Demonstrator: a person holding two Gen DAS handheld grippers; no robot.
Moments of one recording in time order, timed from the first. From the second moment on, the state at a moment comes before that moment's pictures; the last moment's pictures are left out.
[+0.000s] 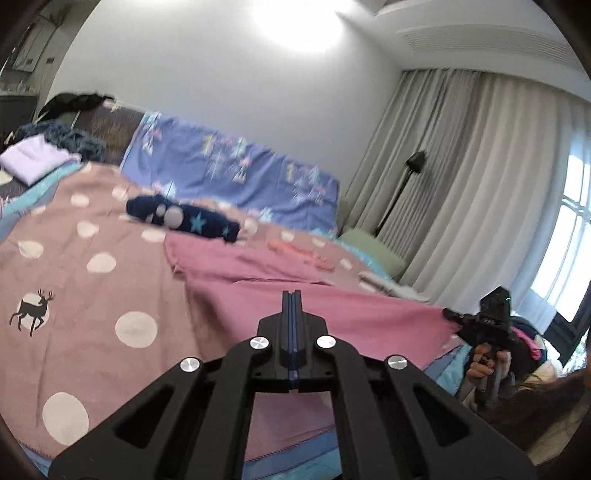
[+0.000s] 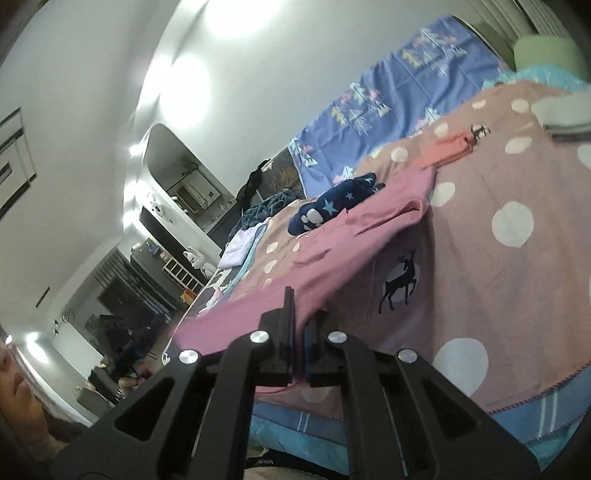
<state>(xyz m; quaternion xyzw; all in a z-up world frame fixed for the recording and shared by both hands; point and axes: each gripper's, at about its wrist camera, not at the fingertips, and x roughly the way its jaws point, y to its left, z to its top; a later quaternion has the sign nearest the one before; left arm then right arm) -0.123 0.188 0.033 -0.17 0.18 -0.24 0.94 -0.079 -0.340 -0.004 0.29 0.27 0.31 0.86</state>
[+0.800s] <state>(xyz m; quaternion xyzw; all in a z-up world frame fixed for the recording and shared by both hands) -0.042 0.142 -0.132 -0.16 0.44 -0.26 0.84 -0.046 -0.334 -0.085 0.30 0.39 0.22 0.84</state>
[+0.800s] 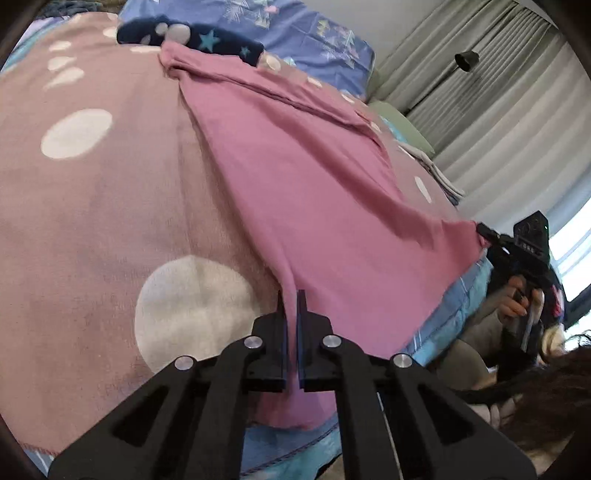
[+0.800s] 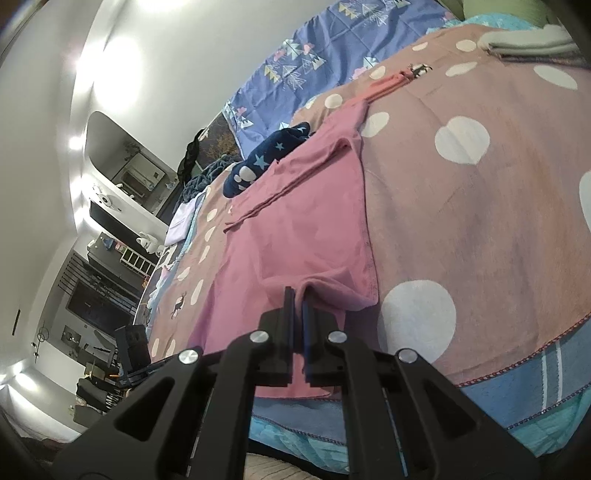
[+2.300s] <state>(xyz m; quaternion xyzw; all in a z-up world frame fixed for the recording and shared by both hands) -0.099 0.166 0.018 -0.17 0.21 -0.25 0.93 -0.077 -0.340 0.004 0.30 0.26 0.35 0.85</state>
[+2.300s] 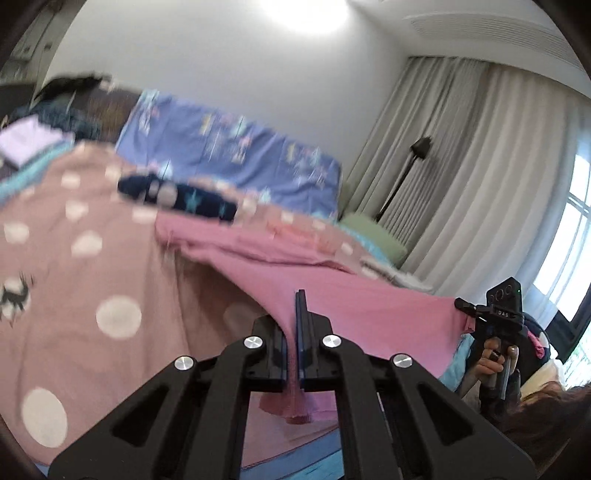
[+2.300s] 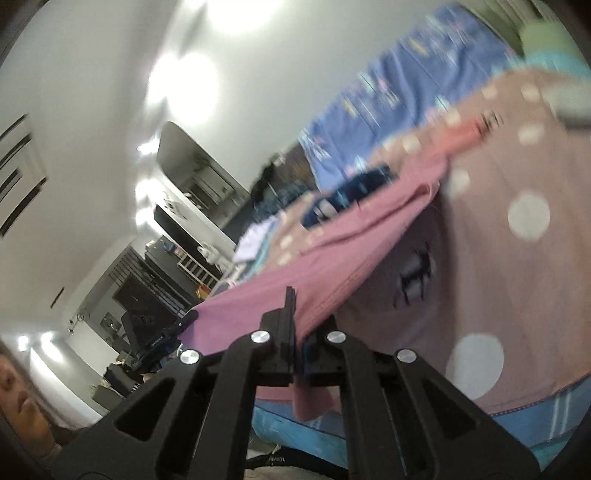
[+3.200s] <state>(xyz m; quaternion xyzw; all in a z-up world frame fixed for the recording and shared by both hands) 0.056 0.173 -0.014 -0.16 0.30 -0.17 0.92 0.123 -0.314 -0.043 0.30 0.35 0.26 0.85</state>
